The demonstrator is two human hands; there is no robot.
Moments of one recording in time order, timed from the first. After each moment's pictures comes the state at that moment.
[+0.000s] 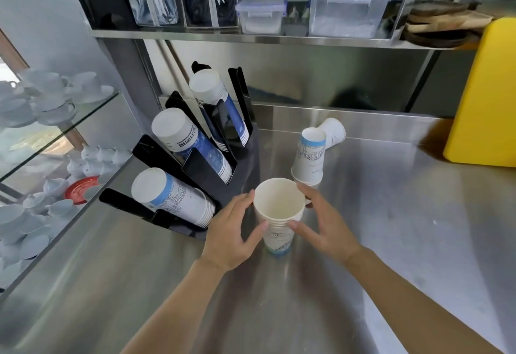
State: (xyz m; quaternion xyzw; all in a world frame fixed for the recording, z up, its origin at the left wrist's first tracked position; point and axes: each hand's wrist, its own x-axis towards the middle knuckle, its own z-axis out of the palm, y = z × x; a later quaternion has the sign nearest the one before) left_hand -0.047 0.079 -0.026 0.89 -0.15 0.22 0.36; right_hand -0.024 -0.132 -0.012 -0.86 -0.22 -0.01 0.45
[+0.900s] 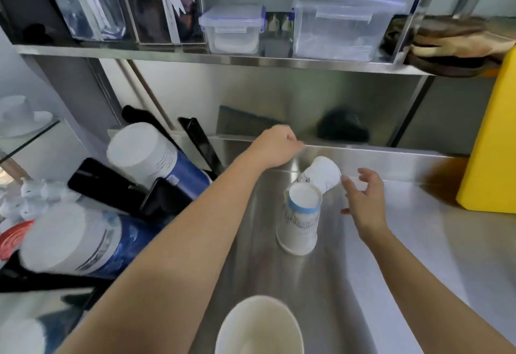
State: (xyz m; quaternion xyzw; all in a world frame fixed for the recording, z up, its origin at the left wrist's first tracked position) left_hand 0.236 -0.018 0.104 0.92 -0.09 -0.08 0.37; right_hand 0.192 -0.198 -0.005 -0.77 0.17 -0.16 0.59
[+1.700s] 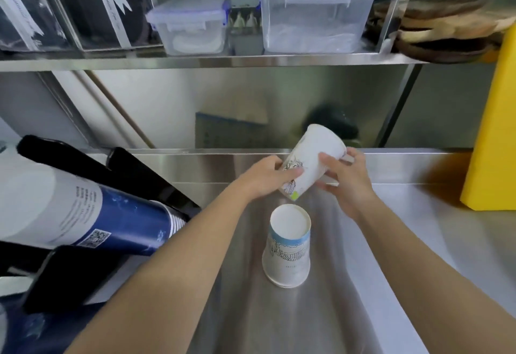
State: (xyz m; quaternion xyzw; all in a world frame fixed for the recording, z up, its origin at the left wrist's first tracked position) left_hand 0.299 -0.044 0.026 0.89 -0.09 -0.18 0.41; right_hand 0.266 -0.206 0.013 -0.59 0.16 -0.08 0.78
